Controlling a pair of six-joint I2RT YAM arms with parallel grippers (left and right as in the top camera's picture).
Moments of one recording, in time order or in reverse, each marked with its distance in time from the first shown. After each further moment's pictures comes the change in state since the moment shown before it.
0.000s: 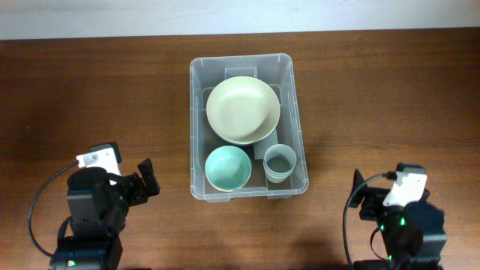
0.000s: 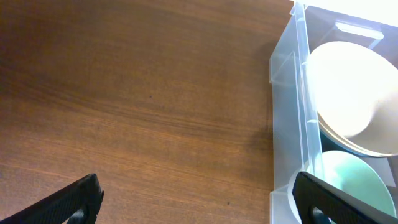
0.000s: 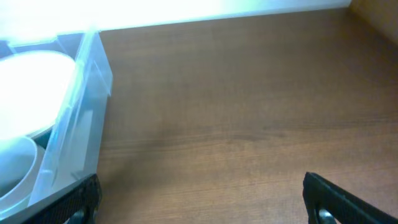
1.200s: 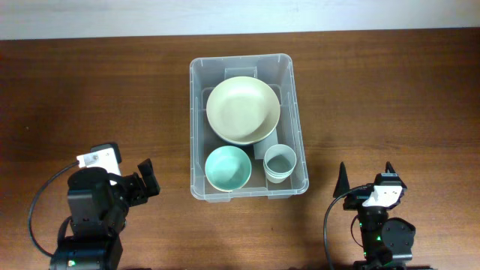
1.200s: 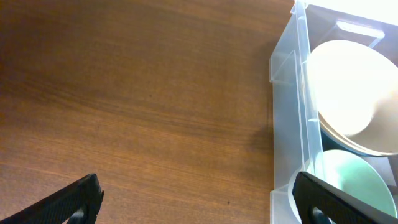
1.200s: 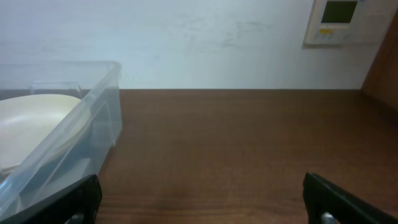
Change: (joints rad) left arm 0.000 0.000 -0.002 0.000 0.000 0.000; right arm 0.000 -0.283 -0.544 0.642 -0.056 -0.101
